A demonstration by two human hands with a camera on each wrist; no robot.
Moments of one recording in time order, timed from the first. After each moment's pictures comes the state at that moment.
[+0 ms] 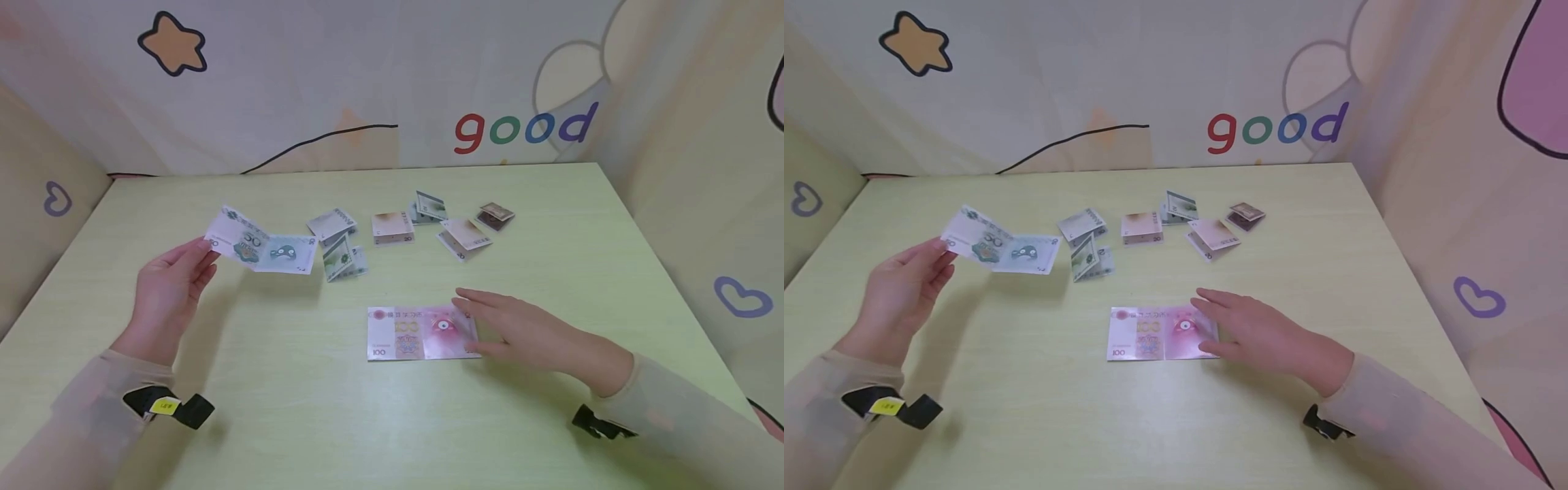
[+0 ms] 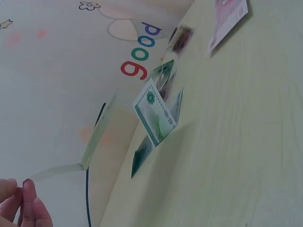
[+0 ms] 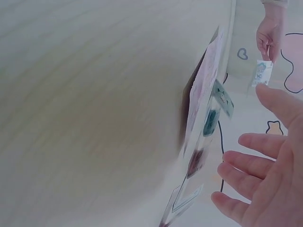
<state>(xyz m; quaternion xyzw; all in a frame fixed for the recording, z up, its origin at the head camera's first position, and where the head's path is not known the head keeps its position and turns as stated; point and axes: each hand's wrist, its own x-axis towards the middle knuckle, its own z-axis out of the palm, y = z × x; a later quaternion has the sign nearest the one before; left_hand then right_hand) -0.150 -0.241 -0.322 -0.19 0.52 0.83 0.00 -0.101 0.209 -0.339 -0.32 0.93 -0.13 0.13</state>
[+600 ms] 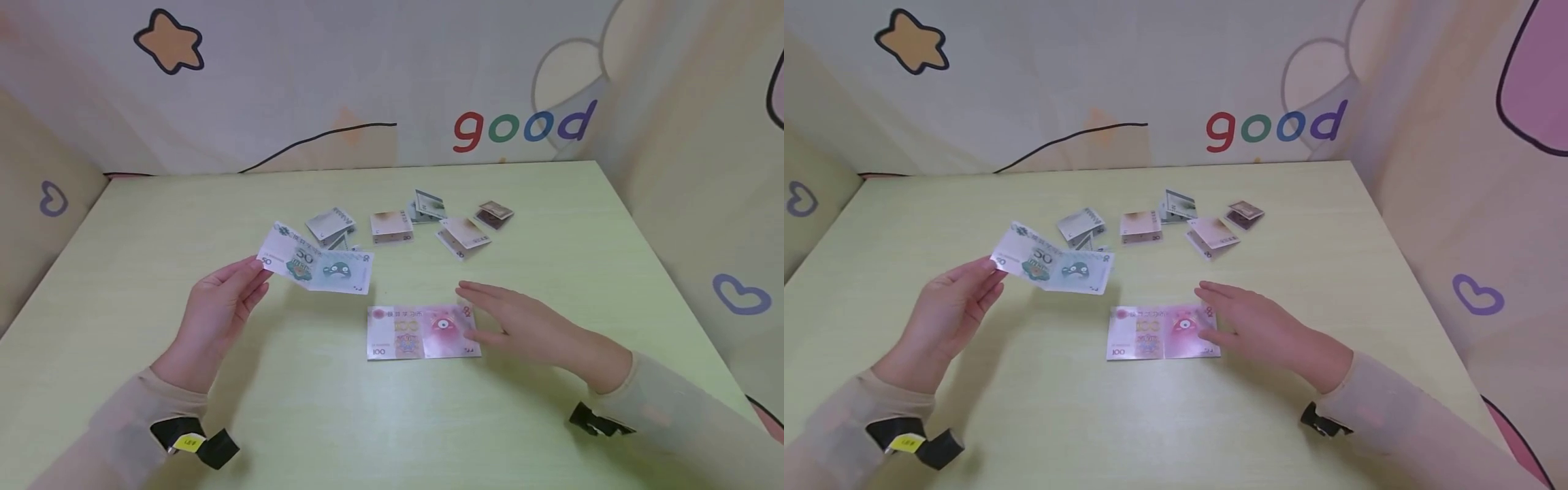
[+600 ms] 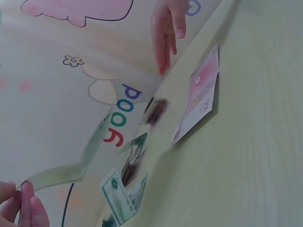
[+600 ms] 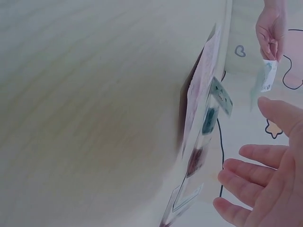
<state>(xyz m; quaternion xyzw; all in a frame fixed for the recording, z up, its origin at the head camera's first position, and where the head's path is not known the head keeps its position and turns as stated) -0.126 -0.183 -0.331 -0.12 0.52 0.84 0.06 -0.104 0.207 -0.338 -0.27 0.94 -0.15 0.13</state>
